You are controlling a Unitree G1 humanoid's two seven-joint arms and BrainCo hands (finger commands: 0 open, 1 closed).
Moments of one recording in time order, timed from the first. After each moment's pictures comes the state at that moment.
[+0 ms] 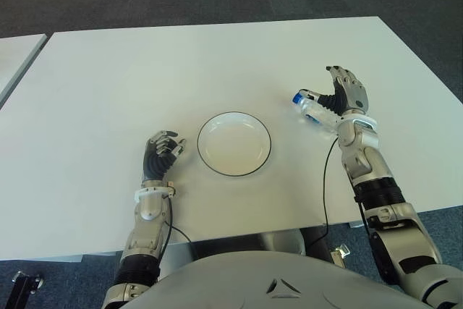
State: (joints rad) left arm 0.21 0.06 0.06 0.30 0.16 -0.37 0.20; right arm -0.36 -0.43 0.18 0.31 -0.83 0.26 -0.12
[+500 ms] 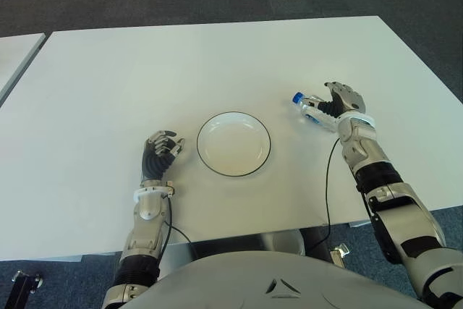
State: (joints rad) left arm 0.21 0.06 0.06 0.29 0.16 -0.36 0.20; right arm -0.53 -0.46 0.31 0.77 -0.83 0.21 -0.08
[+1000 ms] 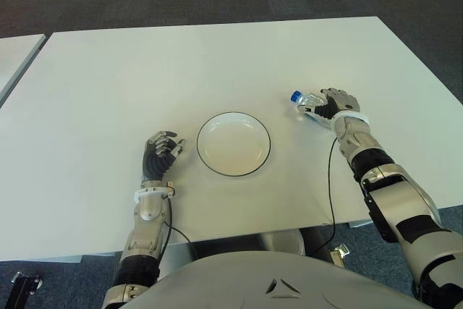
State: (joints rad) left arm 0.21 0.06 0.06 0.31 0.17 -0.39 0.21; right arm -0.67 -0.43 0.41 1.02 -0.81 0.18 -0.09
